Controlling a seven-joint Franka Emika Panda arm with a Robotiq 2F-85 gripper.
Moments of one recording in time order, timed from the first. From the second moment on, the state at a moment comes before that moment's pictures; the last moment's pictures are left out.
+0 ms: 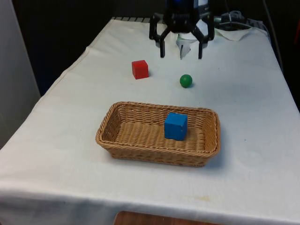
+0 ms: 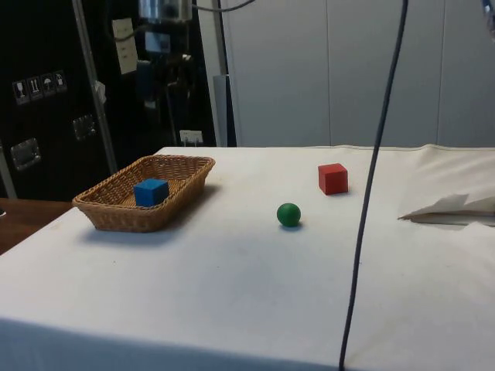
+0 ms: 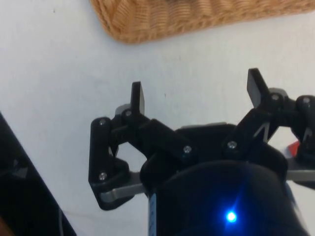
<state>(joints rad) 0.33 0.30 -0.39 -1.92 0.20 2.33 -0.07</state>
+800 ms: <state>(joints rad) 0.33 0.04 -0.38 -2.15 0.11 2.32 -0.06</state>
